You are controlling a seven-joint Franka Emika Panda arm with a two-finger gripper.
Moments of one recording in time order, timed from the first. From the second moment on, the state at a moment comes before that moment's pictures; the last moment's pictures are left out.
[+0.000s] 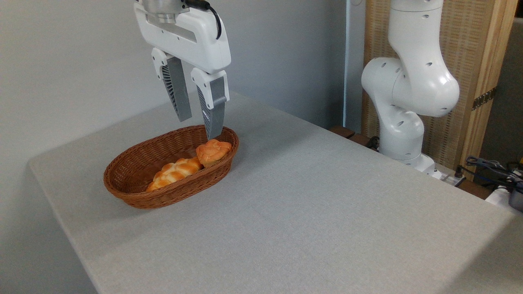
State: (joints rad) arm -0.07 0.00 0.00 -1.53 -0.09 1.55 0.66
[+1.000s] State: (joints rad) arm -0.03 0.01 -0.26 -1.67 -0.09 1.73 0.56
